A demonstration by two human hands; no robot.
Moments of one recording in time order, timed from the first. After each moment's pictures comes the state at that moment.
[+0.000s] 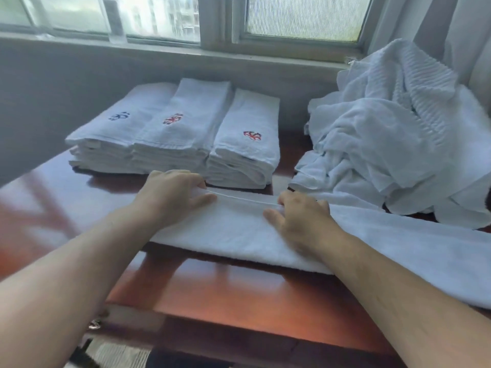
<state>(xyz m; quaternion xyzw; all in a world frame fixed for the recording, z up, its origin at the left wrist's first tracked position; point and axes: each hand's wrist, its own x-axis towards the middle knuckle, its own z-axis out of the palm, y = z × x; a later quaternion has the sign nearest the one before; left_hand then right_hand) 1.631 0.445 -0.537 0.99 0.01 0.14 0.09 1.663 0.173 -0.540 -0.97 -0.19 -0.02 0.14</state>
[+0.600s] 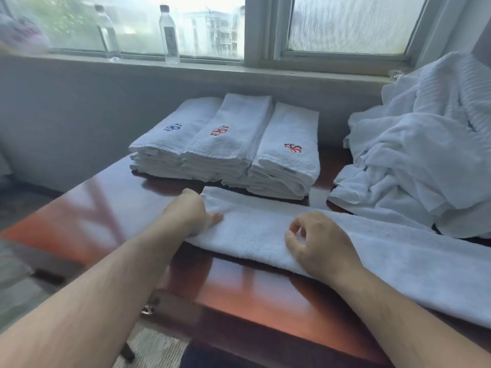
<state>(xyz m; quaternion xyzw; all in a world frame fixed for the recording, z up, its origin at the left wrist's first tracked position) 1.591 0.457 -0.530 0.94 0.29 -0.01 0.17 1.640 0.195 -0.570 -0.93 -0.27 -0.10 0.24</state>
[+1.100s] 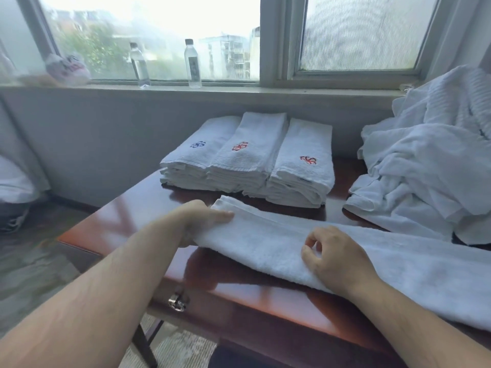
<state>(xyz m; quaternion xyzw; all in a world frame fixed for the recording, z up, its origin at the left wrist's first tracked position) 1.558 0.485 -0.509 0.80 0.30 -0.04 0.52 1.613 0.197 -0.561 -0.93 -0.26 -0.07 0.23</state>
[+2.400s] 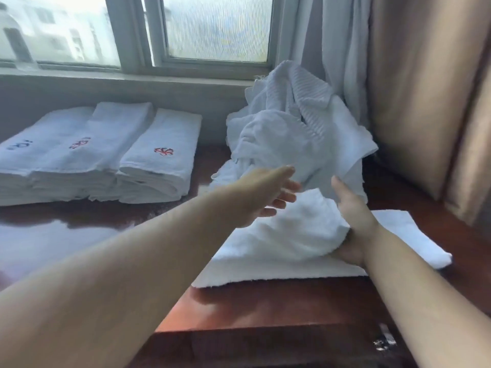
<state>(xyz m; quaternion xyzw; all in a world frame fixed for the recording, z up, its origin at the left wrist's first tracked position) 1.643 0.136 -0.451 0.78 -0.03 -0.16 0.61 1.633 -0.046 -0.498 -0.51 0.03 0.25 0.82</state>
